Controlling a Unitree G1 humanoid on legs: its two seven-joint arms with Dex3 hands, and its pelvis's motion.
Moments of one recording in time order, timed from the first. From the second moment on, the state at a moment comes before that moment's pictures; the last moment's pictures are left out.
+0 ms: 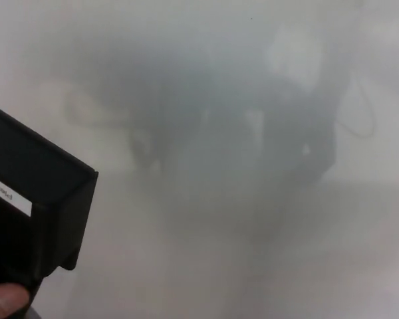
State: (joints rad) left_arm 0.19 0.09 0.55 -0.30 -1.50 0.79 -0.95; right_arm 0.00 -0.16 0.19 1.20 -0.37 -0.90 -0.45
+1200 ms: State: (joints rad) left_arm 0.20 0.12 0.47 -0.29 -1.54 0.73 -0.94; right_arm -0.01 -0.16 0.19 1.20 -0.39 -0.89 -0.46
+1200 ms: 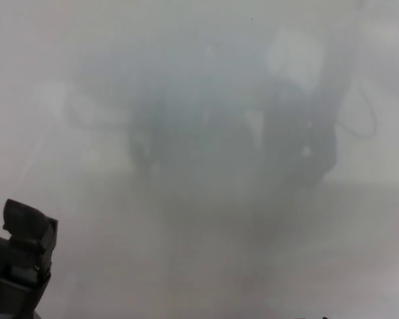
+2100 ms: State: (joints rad) left_arm 0.23 0.18 0.27 -0.07 -1.29 0.59 -0.93; right_arm -0.01 -0.16 0.20 1.19 -0.39 -0.89 -0.48
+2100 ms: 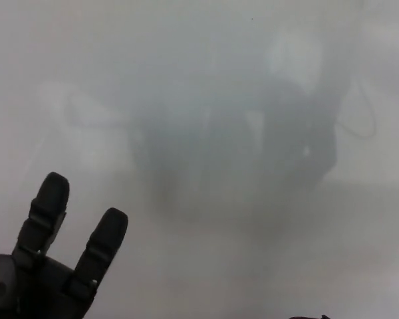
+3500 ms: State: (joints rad) left_arm 0.13 0.29 -0.03 0.91 -0.62 -0.10 -0.63; right_arm 0.01 -0.15 0.23 1.20 -0.40 -0.89 -0.48
